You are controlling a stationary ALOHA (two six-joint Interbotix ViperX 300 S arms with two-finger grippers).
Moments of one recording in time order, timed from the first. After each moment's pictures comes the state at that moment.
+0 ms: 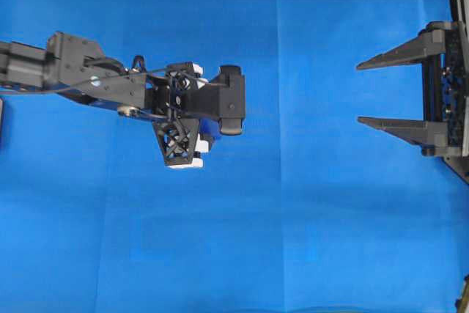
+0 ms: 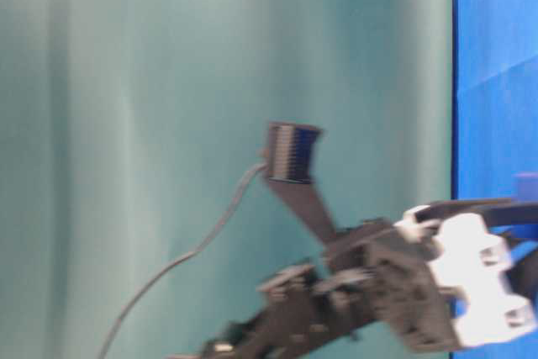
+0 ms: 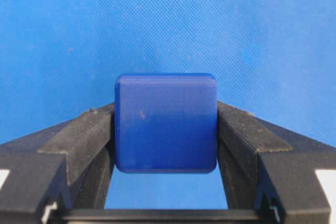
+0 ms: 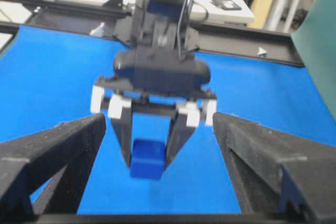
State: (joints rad) left arm 0.01 0.15 0.44 0.02 0.42 -0.02; right arm 0.00 -0.88 1.16 0.00 -0.29 0.02
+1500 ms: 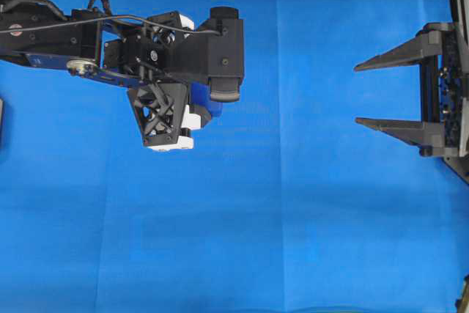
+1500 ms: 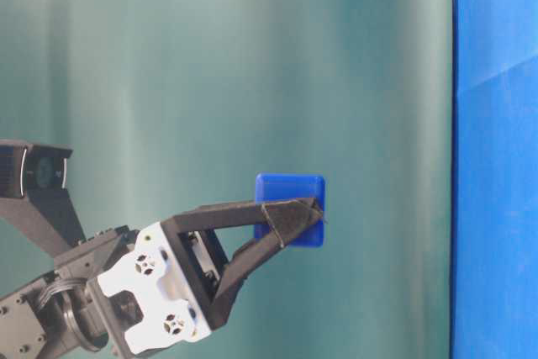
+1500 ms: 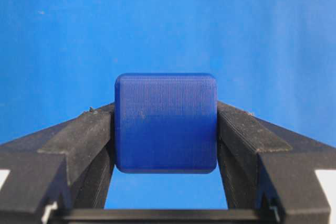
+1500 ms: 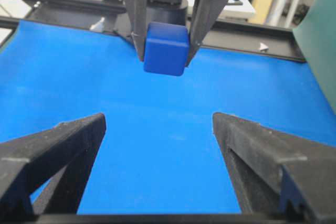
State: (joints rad) left arm 0.01 -0.06 0.20 0.02 0.83 -0.01; right arm 0.00 -0.87 1.16 0.01 -0.29 0.02
